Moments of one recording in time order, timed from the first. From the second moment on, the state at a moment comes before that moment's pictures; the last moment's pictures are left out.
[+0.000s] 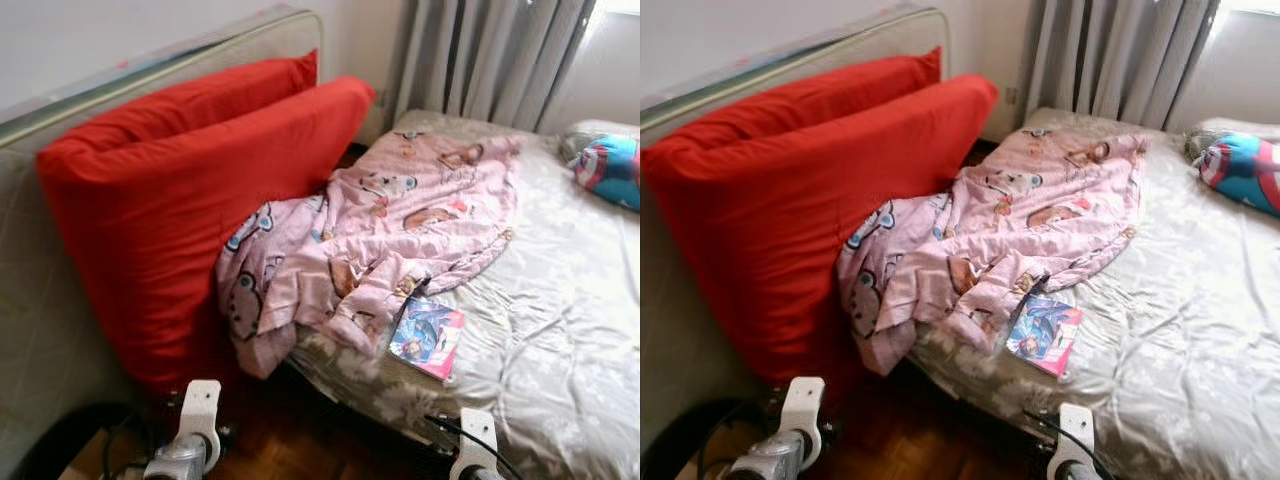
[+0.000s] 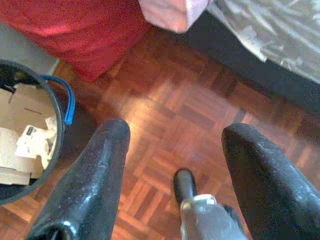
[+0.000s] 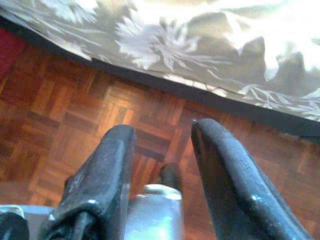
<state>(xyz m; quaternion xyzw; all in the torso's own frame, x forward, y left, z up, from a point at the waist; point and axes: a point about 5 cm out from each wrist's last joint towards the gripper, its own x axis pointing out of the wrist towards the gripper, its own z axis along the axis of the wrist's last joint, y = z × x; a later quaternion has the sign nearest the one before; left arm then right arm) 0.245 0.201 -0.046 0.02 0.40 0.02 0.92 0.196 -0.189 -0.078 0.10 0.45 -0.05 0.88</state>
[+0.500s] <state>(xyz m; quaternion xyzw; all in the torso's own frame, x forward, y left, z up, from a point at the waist) 0.244 0.196 -0.048 0.01 0.40 0.02 0.91 0.190 -0.193 -0.081 0.10 0.46 -0.06 0.88</state>
